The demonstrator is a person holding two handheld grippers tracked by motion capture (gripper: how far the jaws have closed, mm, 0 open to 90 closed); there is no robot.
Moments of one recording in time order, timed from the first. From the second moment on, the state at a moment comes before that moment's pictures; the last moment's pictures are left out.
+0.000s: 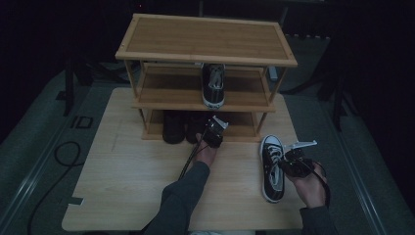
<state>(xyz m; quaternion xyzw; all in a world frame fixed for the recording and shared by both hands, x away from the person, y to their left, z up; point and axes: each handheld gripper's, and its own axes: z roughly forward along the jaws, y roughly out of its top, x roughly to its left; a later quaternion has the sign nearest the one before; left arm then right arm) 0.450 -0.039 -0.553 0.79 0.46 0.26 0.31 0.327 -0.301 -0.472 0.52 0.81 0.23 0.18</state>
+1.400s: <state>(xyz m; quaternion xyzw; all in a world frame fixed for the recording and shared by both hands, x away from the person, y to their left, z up) 0.450 -0.040 -0.553 0.79 0.46 0.26 0.31 0.325 -0.291 -0.473 0.42 0.85 0.31 0.11</state>
